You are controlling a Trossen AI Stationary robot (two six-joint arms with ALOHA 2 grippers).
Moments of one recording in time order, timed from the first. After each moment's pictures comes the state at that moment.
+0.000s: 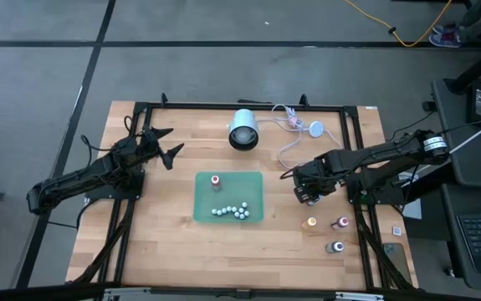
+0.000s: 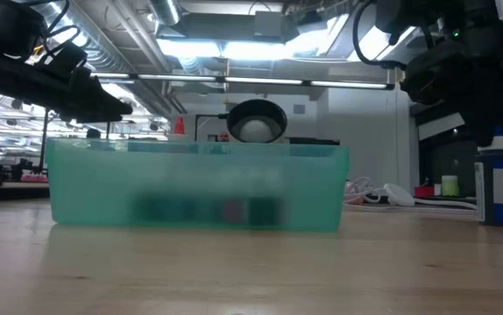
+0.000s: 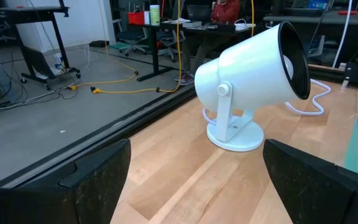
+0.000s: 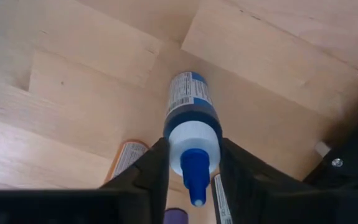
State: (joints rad) left arm 0.48 0.13 0.04 -0.06 -0.20 -0.04; right arm 0.14 1.34 0.92 -1.12 -0.15 1.30
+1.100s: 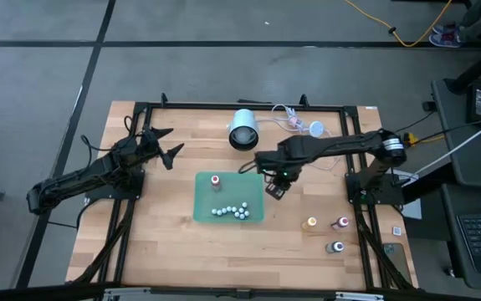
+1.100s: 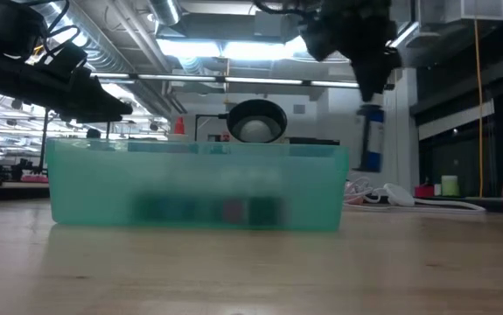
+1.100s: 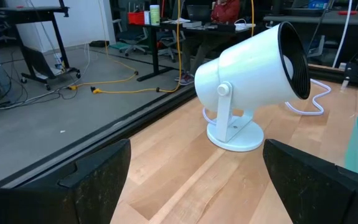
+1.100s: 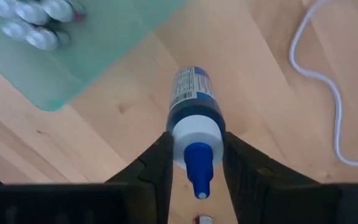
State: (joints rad) left arm 0.48 0.13 0.04 -0.06 -0.20 -0.04; right arm 0.04 1.77 1.58 -1.35 -0.05 0.68
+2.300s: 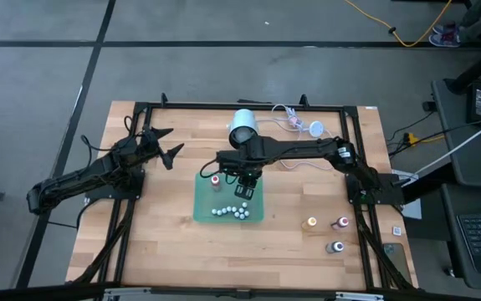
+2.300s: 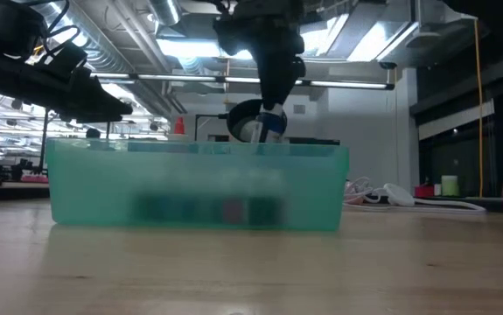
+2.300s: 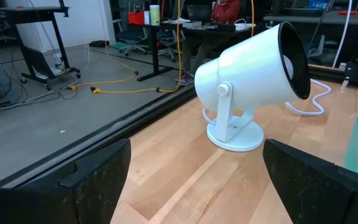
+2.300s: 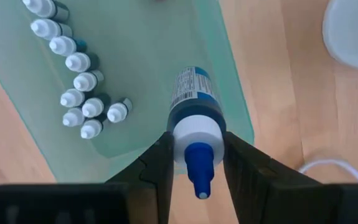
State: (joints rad) left arm 0.48 0.13 0.04 -0.06 -0.20 -0.04; right arm 0.03 2.21 2.19 -1.43 0.04 0.33
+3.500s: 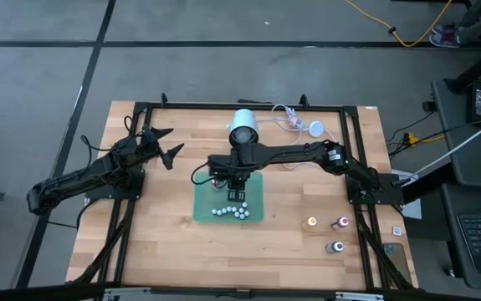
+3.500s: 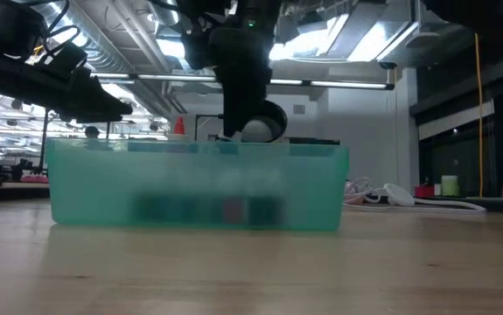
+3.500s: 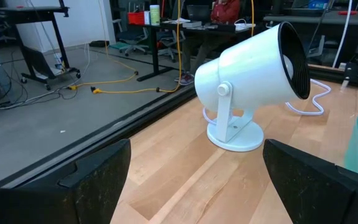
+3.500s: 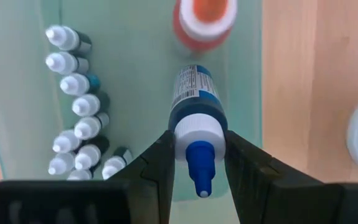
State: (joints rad) left arm 0.48 0.13 0.04 -0.06 -0.20 -0.04; right arm 0.03 2.31 2.19 -1.22 0.03 0.09
